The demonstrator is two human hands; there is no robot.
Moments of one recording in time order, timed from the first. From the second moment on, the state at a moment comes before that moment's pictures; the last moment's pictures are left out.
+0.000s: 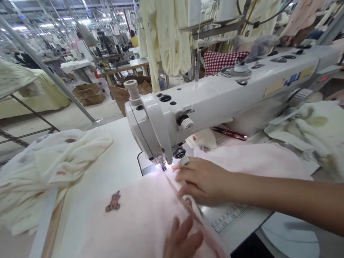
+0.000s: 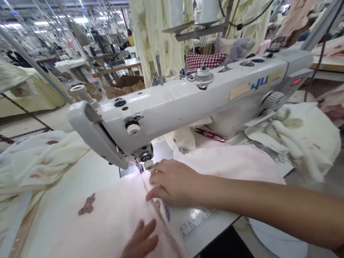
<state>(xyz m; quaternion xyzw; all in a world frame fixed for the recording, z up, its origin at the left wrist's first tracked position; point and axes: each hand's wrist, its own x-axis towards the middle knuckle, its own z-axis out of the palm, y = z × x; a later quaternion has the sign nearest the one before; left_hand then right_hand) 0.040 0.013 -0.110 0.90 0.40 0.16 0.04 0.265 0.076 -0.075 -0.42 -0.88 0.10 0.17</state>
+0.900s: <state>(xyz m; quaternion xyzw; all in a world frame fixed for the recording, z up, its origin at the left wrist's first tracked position) 0.058 0.080 -0.104 0.91 0.38 0.17 0.03 0.283 0.064 -0.089 -0.39 -0.91 0.15 0.05</state>
